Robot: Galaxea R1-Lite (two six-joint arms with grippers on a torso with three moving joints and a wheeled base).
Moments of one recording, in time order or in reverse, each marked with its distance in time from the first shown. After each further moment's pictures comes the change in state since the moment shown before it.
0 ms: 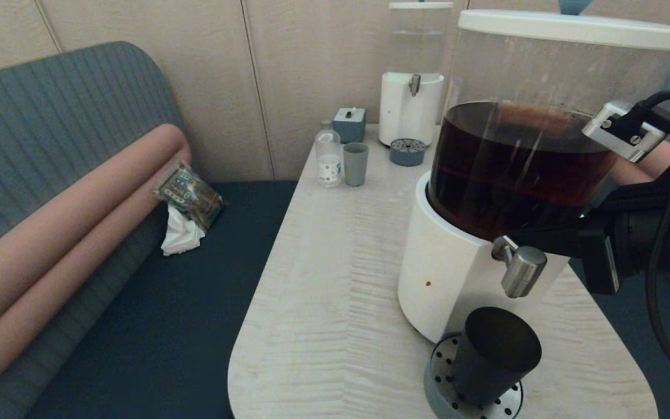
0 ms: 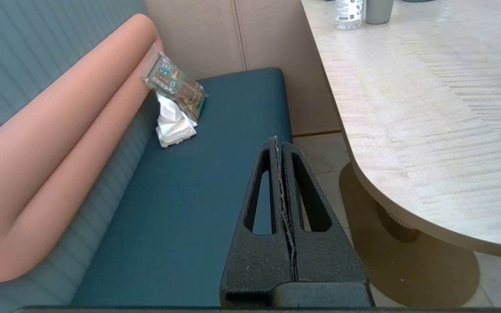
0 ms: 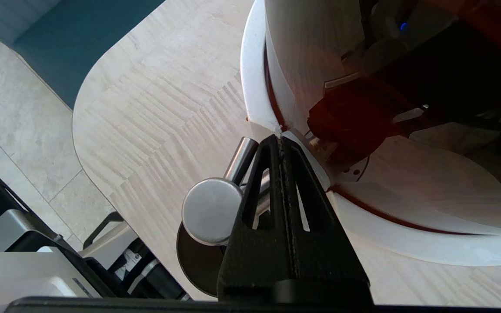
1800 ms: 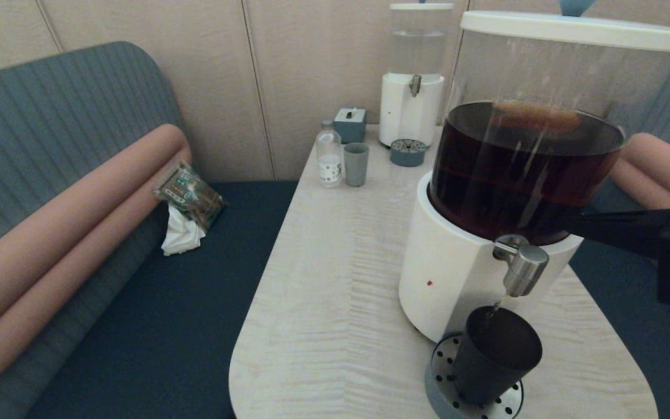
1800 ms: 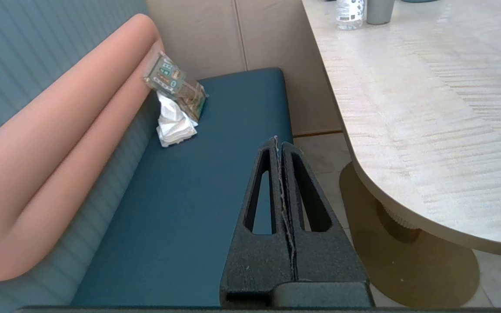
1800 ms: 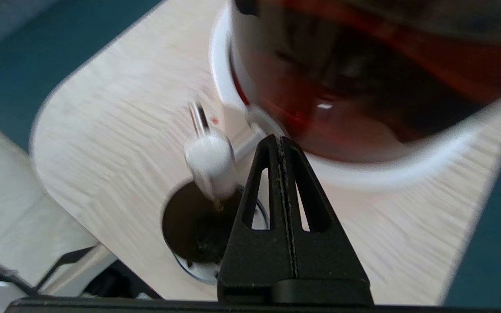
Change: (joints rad) left arm 0.000 0.000 0.000 0.000 0.000 0.000; right arm 0.059 -0.184 0.093 -0.046 -0.251 0.001
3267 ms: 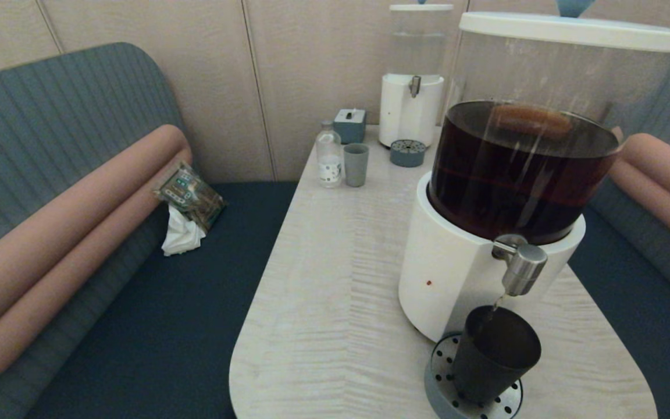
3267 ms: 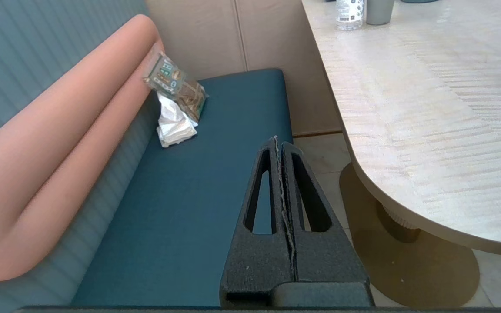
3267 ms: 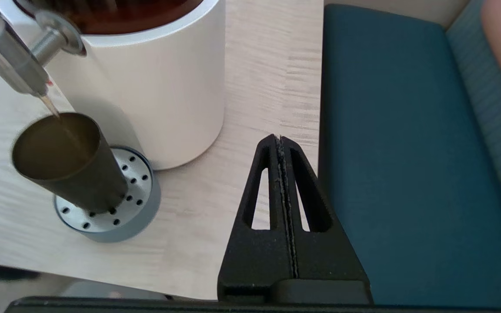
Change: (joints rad) left arm 0.000 0.000 0.000 0.000 0.000 0.000; right arm -0.309 -0.515 0.267 0.119 -0.163 0.057
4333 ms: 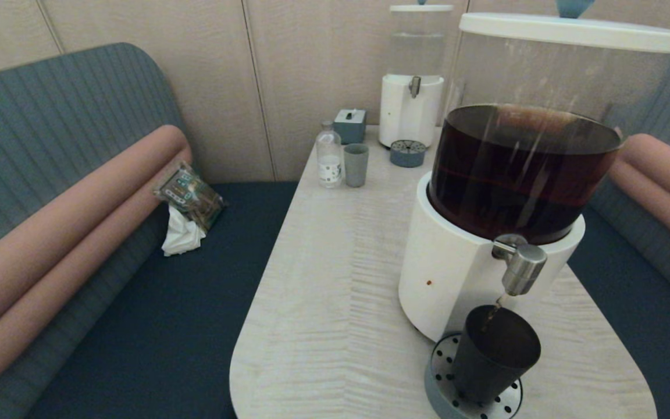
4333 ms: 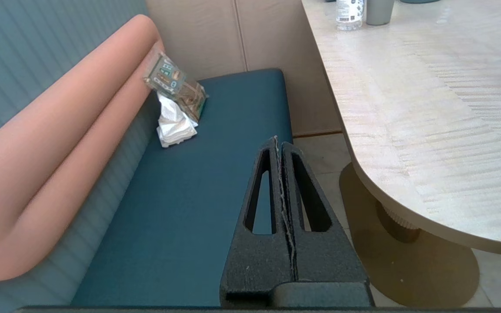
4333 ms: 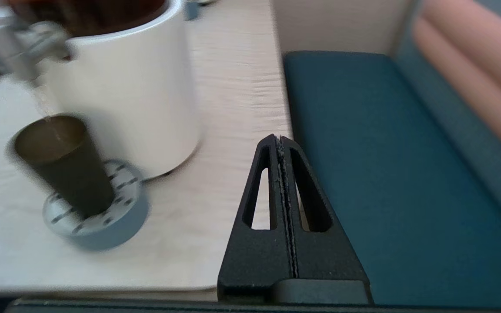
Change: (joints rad) left arm 0.000 0.000 0.000 0.000 0.000 0.000; right arm -0.279 -0.459 0.194 0.032 0.147 0.041
